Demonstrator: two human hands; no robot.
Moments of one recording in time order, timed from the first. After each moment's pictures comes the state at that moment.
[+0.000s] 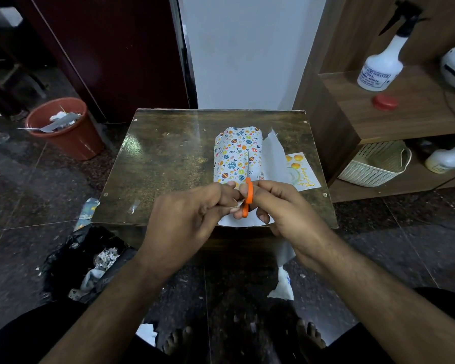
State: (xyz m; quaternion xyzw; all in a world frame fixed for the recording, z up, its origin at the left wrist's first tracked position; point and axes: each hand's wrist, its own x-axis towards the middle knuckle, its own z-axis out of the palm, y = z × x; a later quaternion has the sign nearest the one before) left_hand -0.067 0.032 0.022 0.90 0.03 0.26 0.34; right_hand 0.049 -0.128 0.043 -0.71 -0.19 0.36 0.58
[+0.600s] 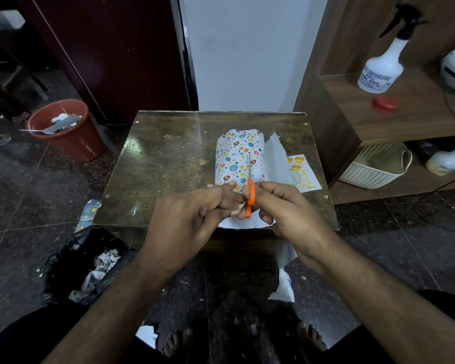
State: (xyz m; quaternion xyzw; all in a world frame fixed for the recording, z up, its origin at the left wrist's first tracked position) left_hand -0.067 0.031 0.024 0.89 0.00 0.26 0.38; right_hand 0.047 -0.127 0.048 -0.70 -0.18 0.35 0.59
